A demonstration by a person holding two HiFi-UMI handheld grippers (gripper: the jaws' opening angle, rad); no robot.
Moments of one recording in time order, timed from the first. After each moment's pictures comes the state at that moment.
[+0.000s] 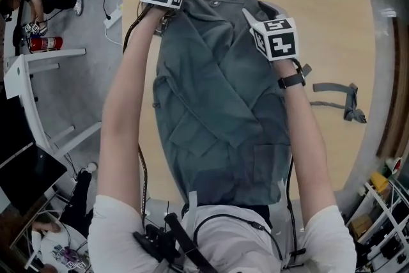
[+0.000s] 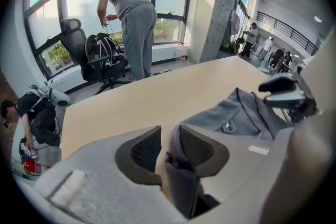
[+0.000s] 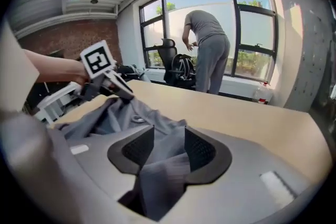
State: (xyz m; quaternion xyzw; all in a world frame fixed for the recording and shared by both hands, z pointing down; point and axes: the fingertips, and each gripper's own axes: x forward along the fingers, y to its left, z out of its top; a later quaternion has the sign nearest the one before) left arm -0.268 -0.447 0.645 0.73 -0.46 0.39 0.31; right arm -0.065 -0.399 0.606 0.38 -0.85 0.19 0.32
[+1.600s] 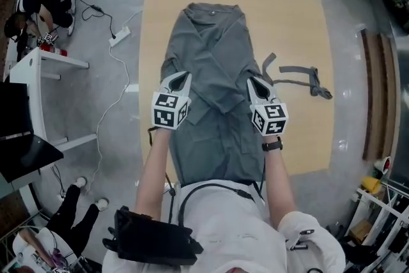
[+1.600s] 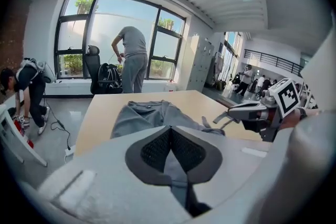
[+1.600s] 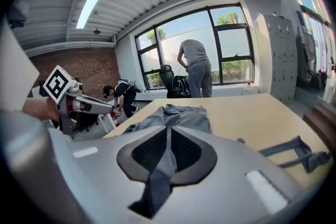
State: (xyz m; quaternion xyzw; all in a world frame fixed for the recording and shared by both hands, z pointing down) left arm -0.178 -0.113 0.481 0.80 -0.51 0.19 0.25; right arm 0.028 -0.123 0.489 0.44 -0.85 0.20 0.19
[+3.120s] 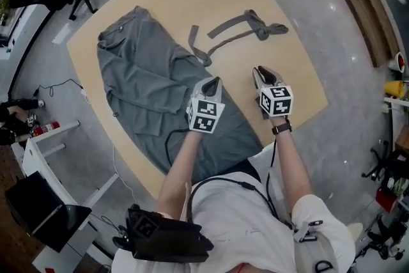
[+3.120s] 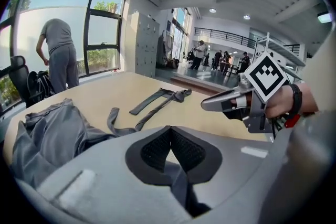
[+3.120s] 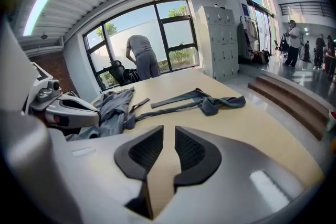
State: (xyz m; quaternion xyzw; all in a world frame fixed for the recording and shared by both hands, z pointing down) left arm 0.162 -0.045 0.556 0.90 -0.27 0.30 0.17; right arm 0.305 -0.025 0.576 0.62 -0.69 0.32 0.19
